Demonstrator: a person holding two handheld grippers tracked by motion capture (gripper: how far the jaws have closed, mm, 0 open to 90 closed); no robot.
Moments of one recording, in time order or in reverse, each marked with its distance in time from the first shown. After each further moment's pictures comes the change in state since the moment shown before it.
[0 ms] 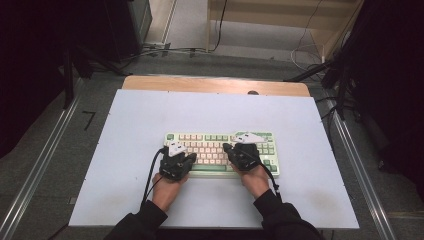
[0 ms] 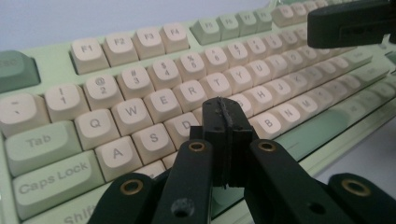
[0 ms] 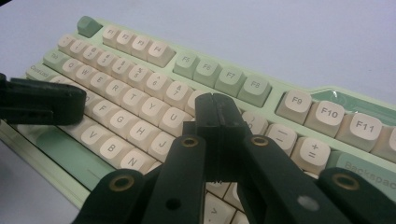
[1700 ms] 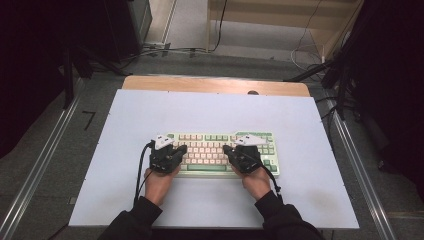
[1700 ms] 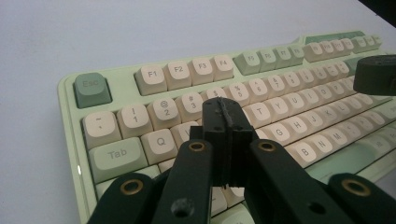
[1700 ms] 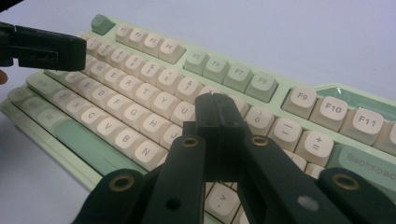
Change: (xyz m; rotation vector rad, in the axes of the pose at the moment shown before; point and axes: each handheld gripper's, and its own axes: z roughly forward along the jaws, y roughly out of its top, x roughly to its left) left arm 0.024 0.008 -0.009 -0.057 0.041 -0.070; right arm 0.003 -0.002 -0.008 0.002 0.020 -0.010
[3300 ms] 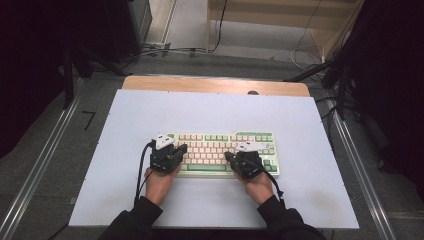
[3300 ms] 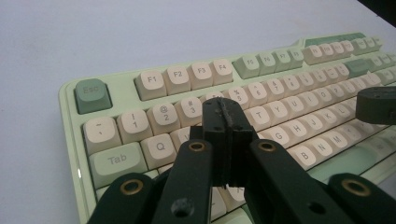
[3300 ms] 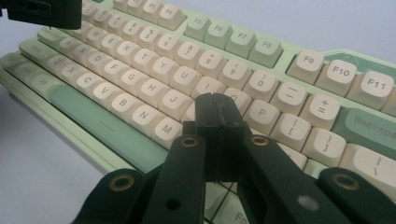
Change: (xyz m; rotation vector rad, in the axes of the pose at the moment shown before) left arm -0.001 0.002 0.000 -0.008 0.009 0.010; right arm 0.000 -0.016 -0.003 0.050 0.002 -0.013
